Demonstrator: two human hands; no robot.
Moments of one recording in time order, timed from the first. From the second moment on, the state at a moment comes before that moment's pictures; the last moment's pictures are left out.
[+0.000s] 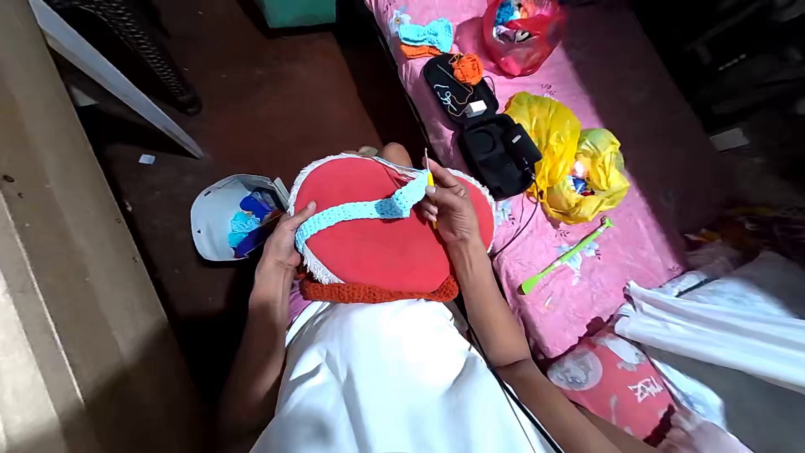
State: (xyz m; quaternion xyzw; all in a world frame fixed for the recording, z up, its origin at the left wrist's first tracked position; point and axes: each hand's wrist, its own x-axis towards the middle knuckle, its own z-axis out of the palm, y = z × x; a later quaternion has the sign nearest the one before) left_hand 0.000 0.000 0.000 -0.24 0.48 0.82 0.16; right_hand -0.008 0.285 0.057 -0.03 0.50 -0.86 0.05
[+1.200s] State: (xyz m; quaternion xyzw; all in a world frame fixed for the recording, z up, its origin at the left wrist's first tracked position) left_hand 0.009 -0.004 0.112 -0.22 0.70 0.65 0.20; right_hand -0.009 0.290 0.140 -0.12 0.62 -0.77 0.11
